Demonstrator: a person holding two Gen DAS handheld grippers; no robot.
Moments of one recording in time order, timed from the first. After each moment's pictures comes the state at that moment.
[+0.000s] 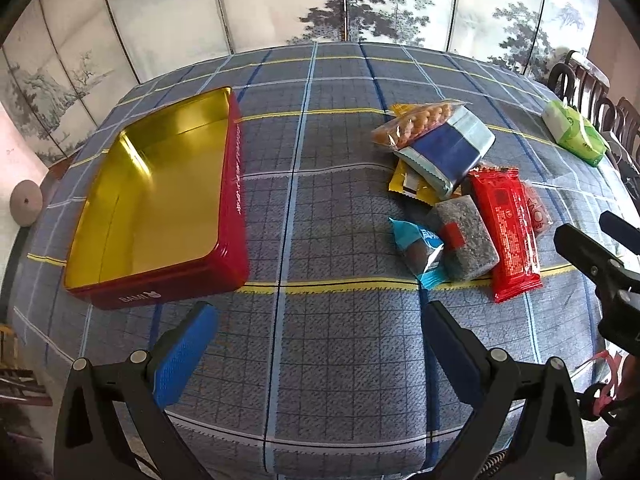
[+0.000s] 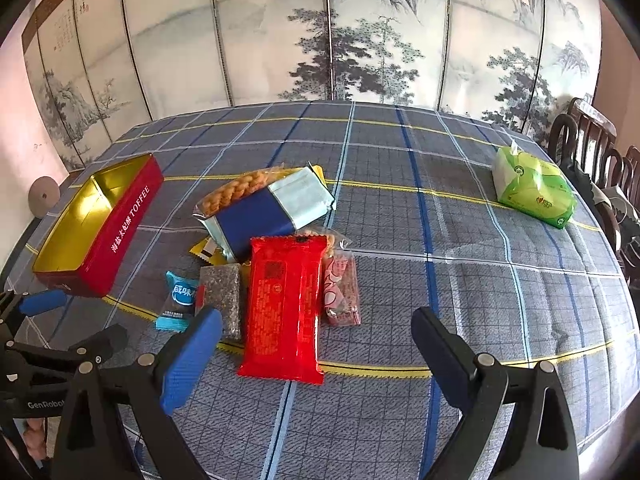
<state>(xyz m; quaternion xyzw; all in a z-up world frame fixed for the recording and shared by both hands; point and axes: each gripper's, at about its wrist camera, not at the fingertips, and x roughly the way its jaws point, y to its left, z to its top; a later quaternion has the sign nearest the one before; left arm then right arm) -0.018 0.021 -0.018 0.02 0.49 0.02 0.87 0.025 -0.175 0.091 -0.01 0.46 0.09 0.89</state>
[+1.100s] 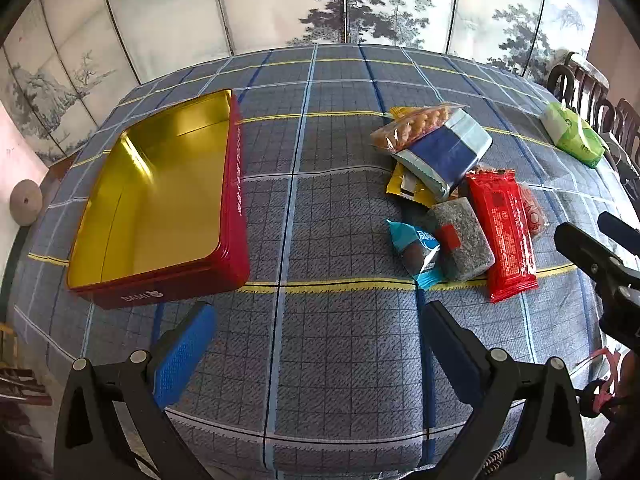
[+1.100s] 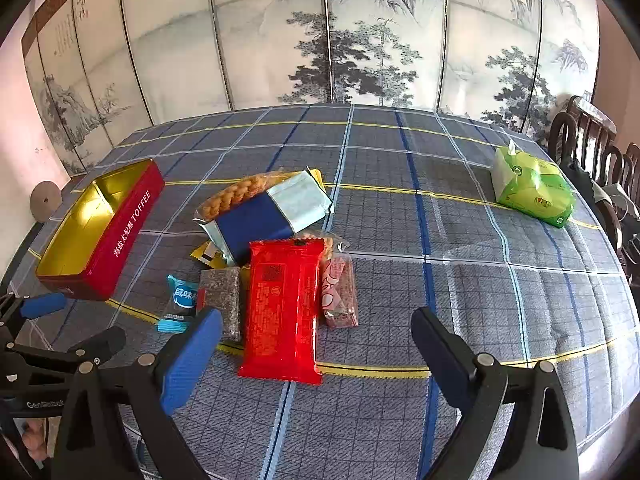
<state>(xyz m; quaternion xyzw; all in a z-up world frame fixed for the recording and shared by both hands) -0.021 0.021 -0.012 0.02 0.49 0.02 0.87 0.023 -0.180 0.093 0.00 0.45 0.09 0.89</state>
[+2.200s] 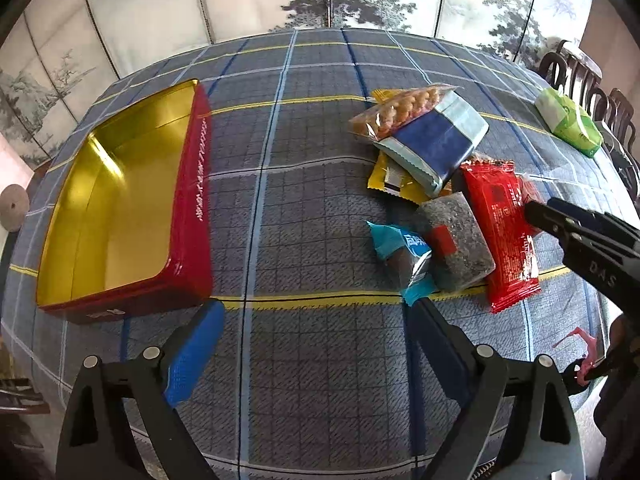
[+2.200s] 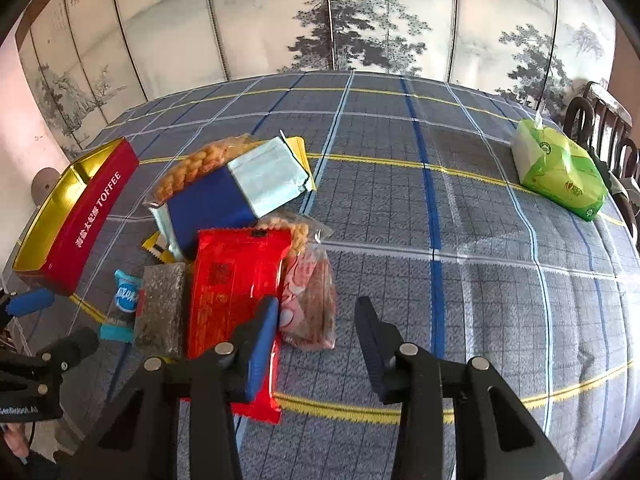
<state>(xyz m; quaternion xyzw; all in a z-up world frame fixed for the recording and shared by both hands) 0.003 0.006 -0.032 0.02 0.52 0.00 0.86 0.070 -0.196 0.047 -0.01 0.49 0.10 0.87</state>
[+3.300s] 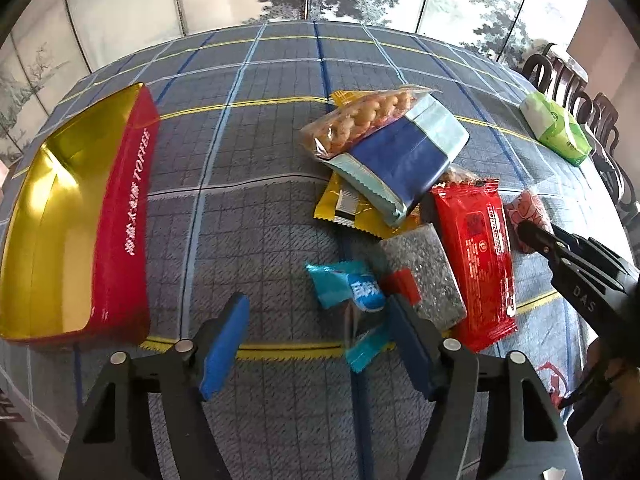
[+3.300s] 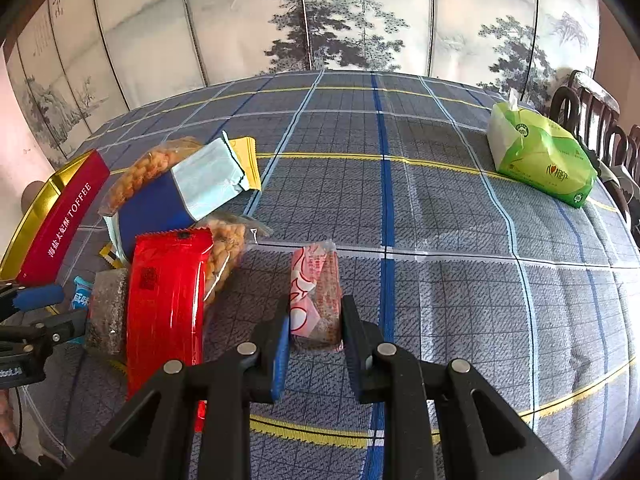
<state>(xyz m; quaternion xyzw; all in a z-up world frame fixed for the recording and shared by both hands) 0.039 -0.016 -0.043 -0.01 0.53 -0.05 0.85 0.080 -0.230 0.029 0.01 0.48 0.07 0.87</state>
